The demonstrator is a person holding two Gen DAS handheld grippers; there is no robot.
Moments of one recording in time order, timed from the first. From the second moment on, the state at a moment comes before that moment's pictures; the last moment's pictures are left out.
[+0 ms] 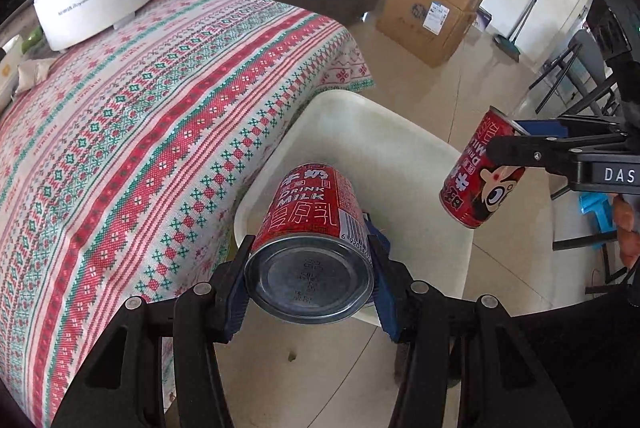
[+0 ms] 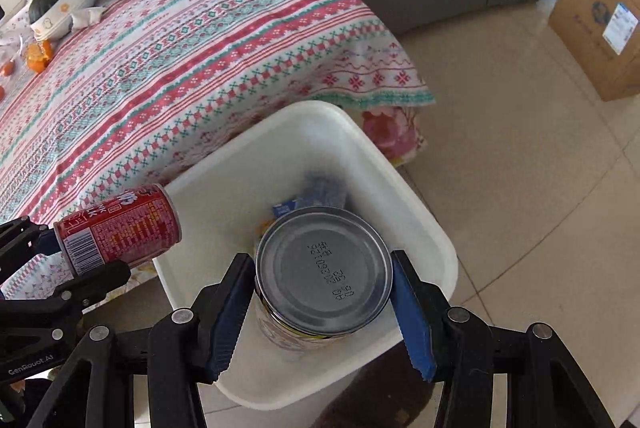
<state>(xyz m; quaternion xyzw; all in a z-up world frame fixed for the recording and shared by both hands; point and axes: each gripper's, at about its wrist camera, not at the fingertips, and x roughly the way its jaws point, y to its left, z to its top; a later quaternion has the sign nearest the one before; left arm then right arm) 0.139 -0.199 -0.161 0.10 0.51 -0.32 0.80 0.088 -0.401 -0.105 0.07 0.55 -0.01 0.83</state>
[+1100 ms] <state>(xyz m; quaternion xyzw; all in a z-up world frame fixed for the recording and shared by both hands) 0.123 -0.117 -0.119 0.10 0.48 -0.20 0.85 0.104 -0.385 -0.115 0.10 0.58 -0.03 0.81</state>
